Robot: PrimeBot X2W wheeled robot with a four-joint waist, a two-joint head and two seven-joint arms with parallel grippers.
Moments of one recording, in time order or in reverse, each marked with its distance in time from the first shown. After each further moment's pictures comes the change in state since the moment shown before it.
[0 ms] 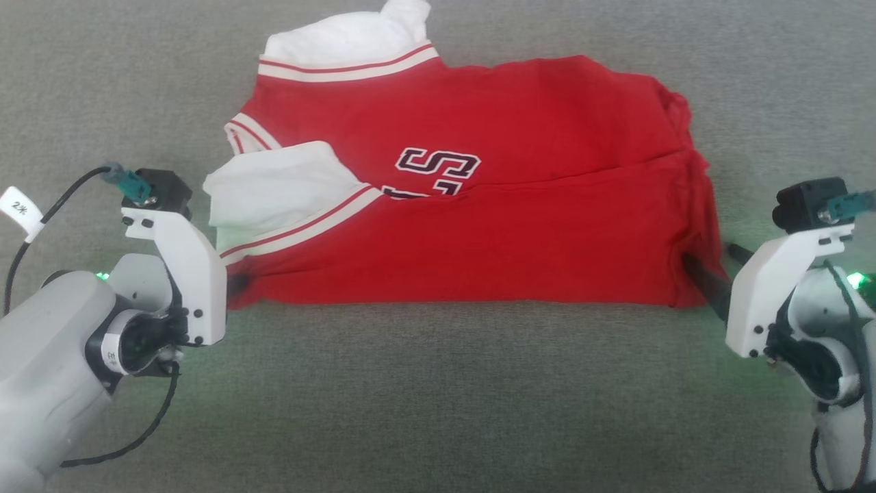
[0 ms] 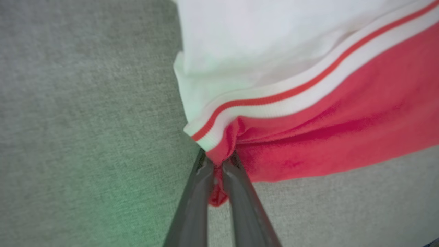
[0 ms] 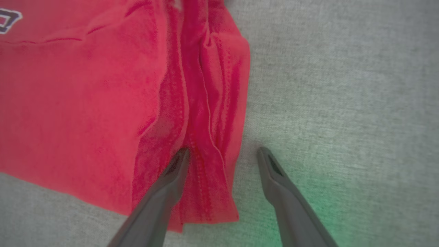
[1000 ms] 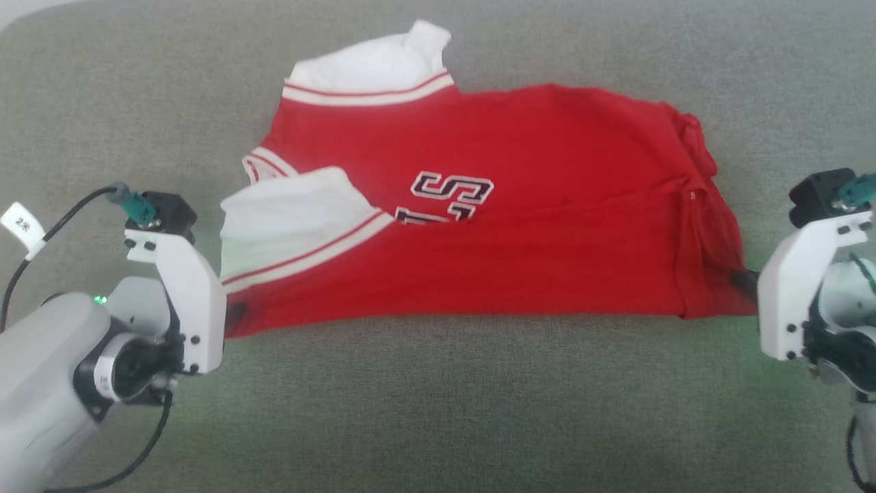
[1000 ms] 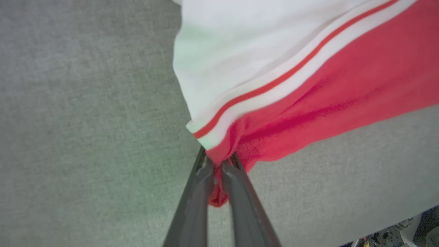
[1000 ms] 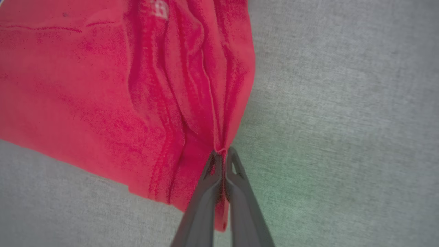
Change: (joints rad) left arm 0.032 0.067 -0.005 -0.124 -0.024 0.033 0.042; right arm -0.020 -0.056 -0.031 -0.067 0.011 0.000 0.299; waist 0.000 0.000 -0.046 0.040
